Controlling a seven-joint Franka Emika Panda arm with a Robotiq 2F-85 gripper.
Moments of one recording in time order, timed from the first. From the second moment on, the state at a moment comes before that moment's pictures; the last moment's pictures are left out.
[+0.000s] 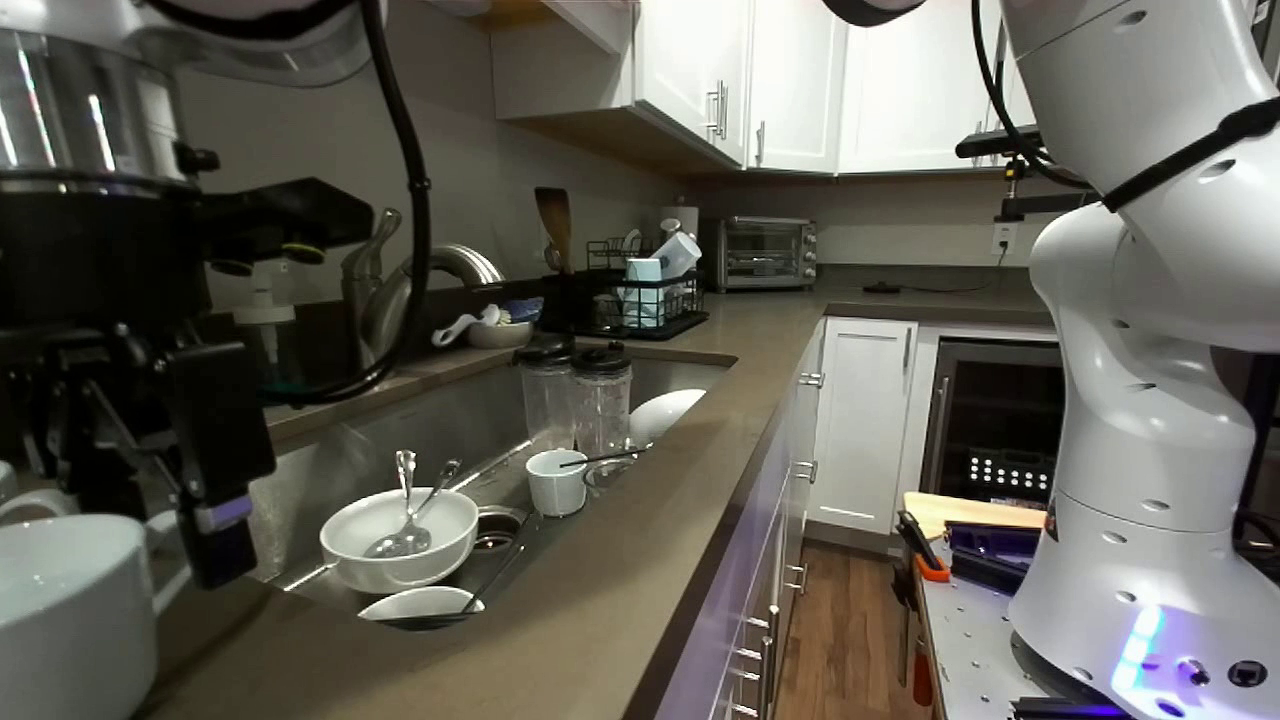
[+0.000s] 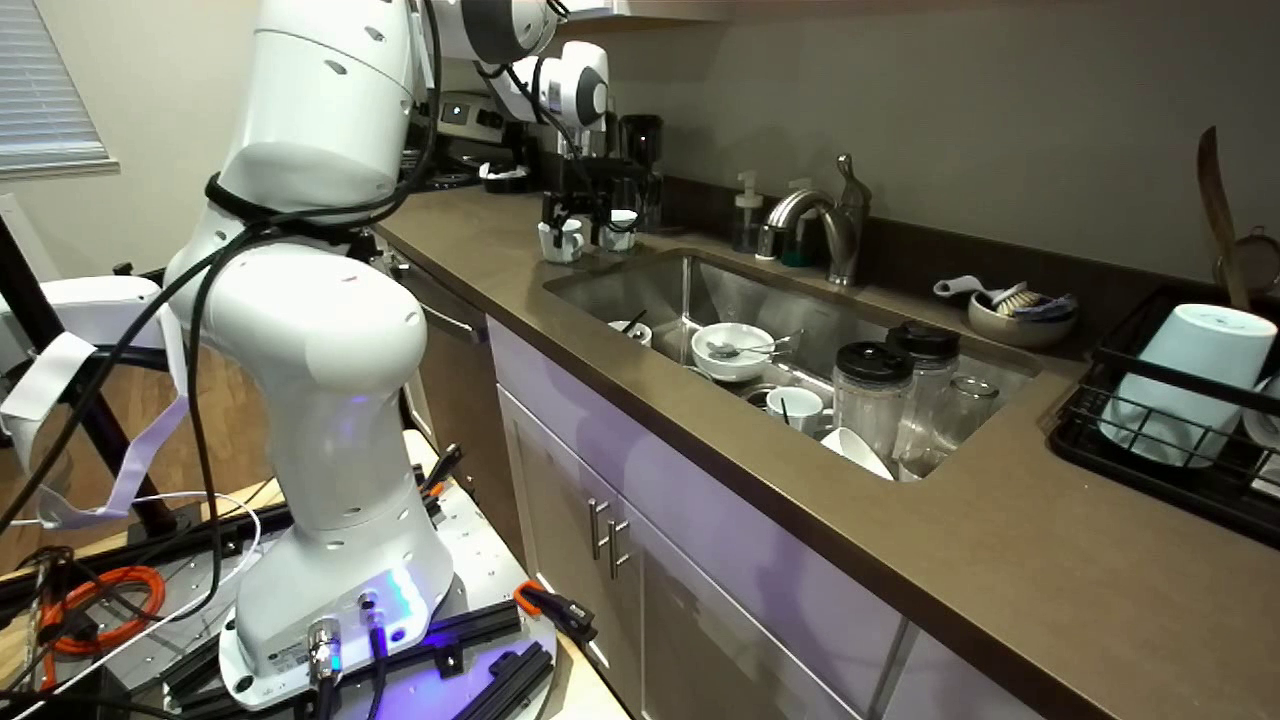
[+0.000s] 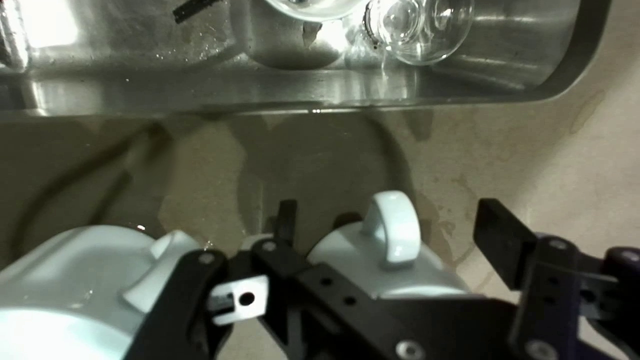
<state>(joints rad) 0.34 0.49 0.35 -1.58 -0.09 1.96 -0.85</state>
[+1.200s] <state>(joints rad) 0.34 0.48 0.35 -1.58 -0.09 1.96 -0.85</state>
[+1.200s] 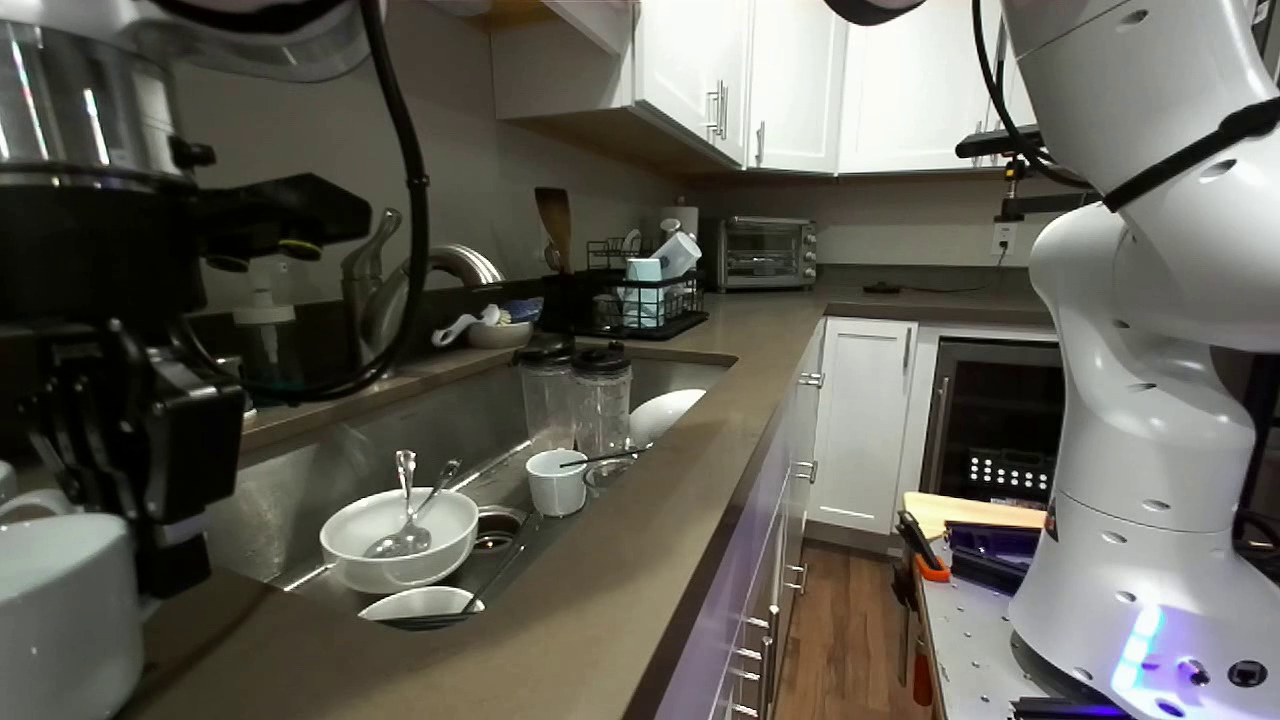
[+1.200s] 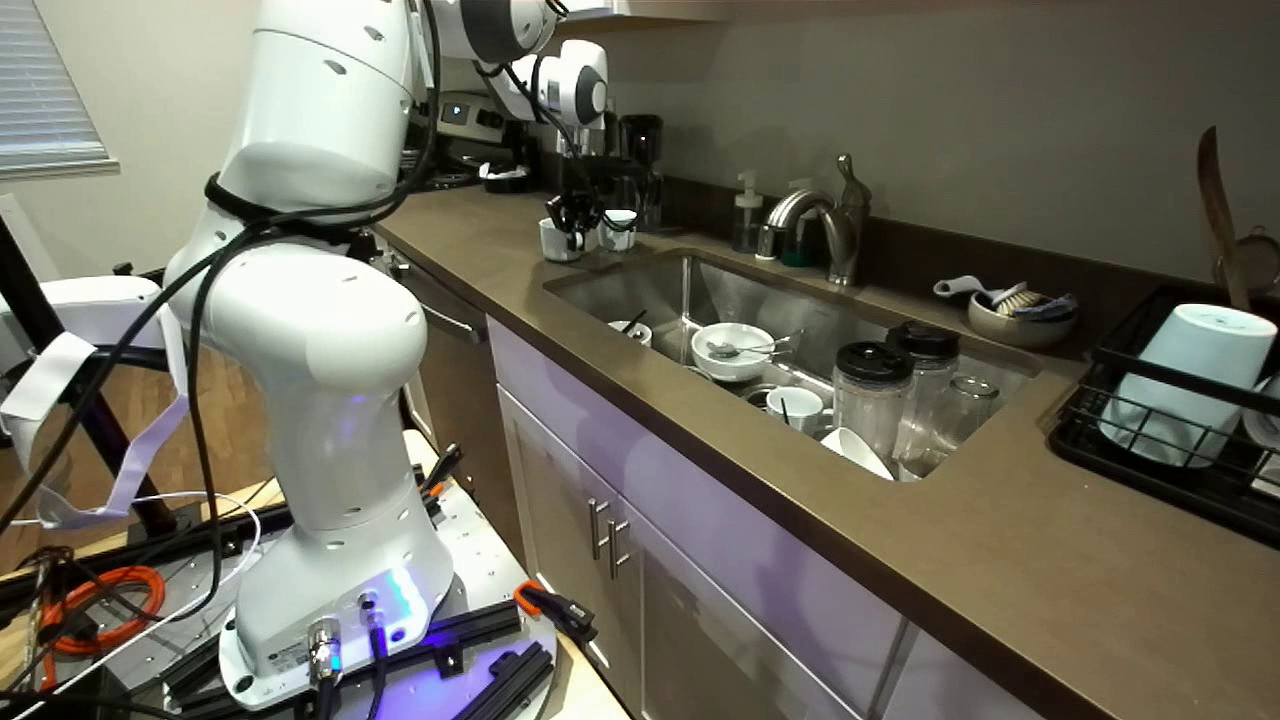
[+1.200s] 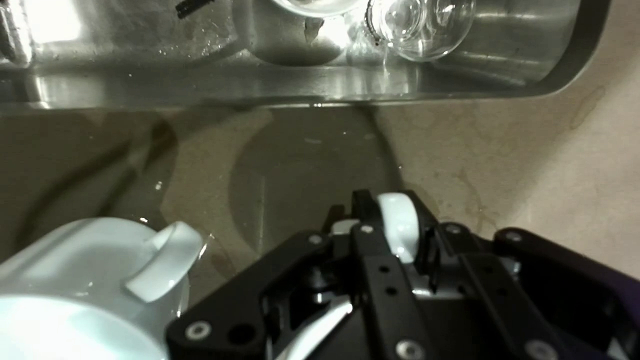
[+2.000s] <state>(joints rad) 0.35 0.46 0.35 -1.58 -0.09 1.96 -0.84</state>
